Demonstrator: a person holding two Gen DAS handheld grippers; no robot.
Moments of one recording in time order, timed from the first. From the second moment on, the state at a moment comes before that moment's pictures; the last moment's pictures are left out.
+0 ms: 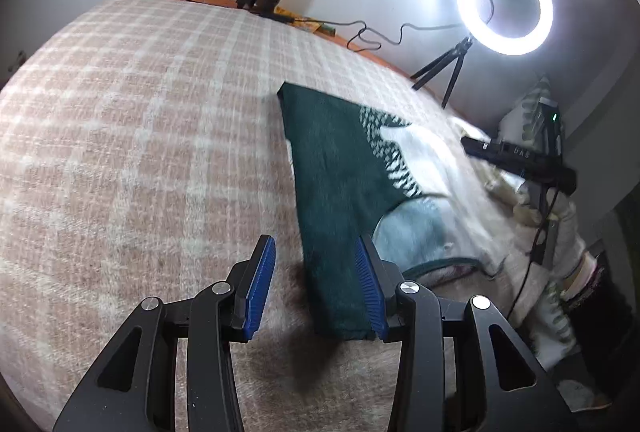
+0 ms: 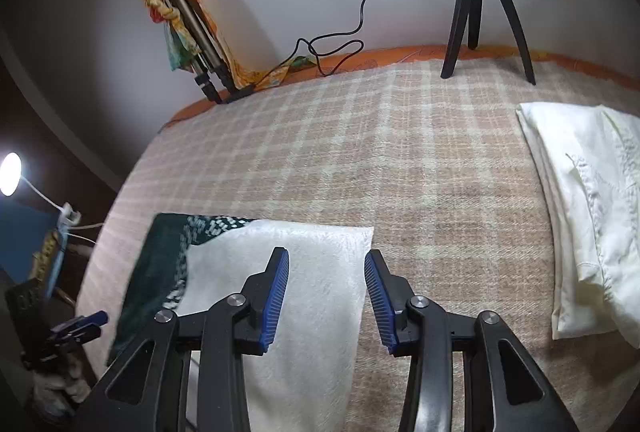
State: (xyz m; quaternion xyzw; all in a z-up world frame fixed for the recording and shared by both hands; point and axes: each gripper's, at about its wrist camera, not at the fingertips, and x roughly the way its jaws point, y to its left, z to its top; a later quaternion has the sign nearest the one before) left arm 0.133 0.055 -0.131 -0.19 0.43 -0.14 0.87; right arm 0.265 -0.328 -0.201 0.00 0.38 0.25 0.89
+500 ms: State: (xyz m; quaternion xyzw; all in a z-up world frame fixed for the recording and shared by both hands) left arm 0.123 0.054 -0.137 -0.23 0.45 -0.14 0.85; right arm 0.246 -0.226 -0.226 -0.16 0.38 0.32 0.85
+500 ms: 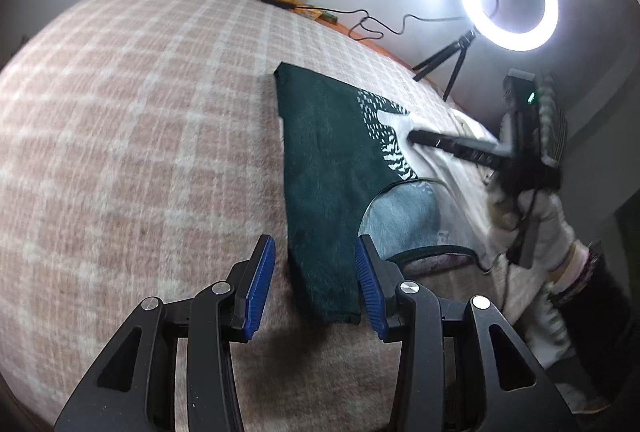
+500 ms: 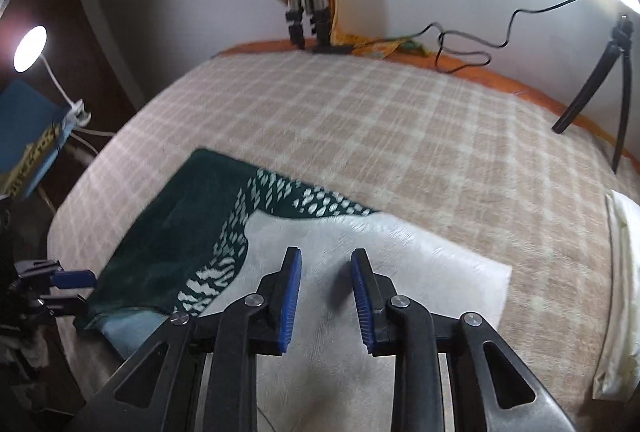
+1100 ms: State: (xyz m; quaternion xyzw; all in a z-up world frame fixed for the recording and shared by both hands) left arm 0.125 0.072 -0.166 -0.39 0.48 -0.17 0.77; right arm 0.278 -0.358 -0.205 0.07 0.43 0.29 0.85
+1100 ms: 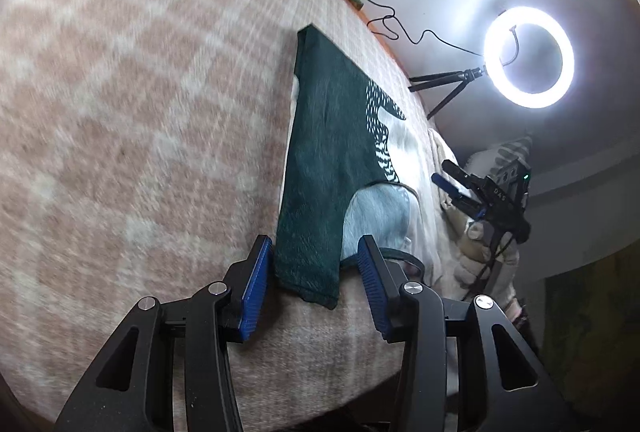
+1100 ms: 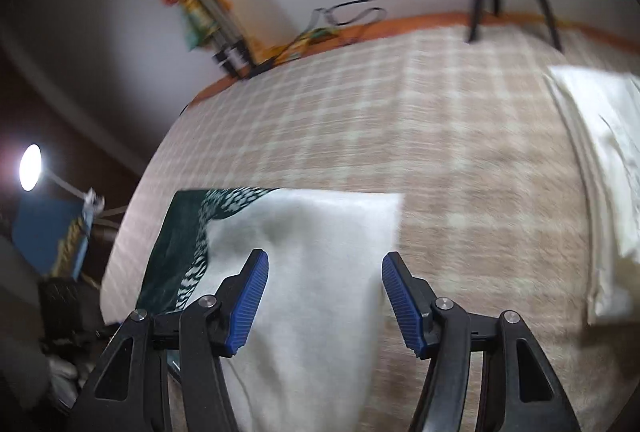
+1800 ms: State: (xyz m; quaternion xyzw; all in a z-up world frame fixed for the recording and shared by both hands) left arm 0.147 0.058 -0.164 -0.39 0.46 -0.19 0.78; right arm 0.312 -0.353 -0.236 0.19 0.45 0.38 0.79
